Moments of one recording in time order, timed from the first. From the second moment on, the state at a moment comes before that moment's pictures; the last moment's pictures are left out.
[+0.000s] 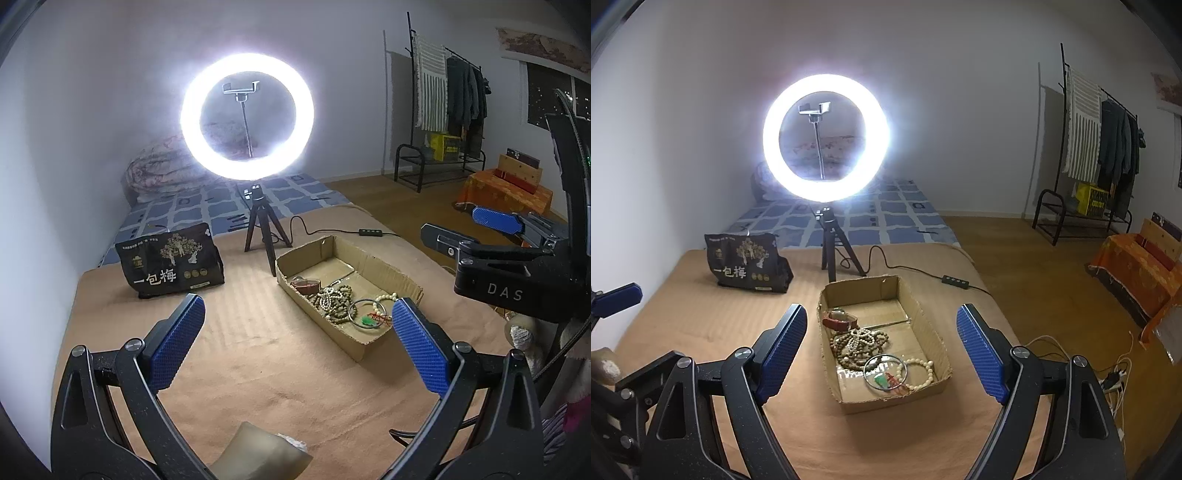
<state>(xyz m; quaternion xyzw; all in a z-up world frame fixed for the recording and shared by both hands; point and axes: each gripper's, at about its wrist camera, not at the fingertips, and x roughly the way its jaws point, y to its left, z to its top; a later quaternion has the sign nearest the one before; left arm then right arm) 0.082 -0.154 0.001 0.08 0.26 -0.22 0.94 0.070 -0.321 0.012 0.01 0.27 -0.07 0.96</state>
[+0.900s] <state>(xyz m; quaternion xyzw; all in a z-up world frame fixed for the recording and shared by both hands) 0.084 -0.145 0.001 0.08 0.27 -0.21 0.94 0.069 -0.319 0.012 0.01 0.27 -0.07 0.96</state>
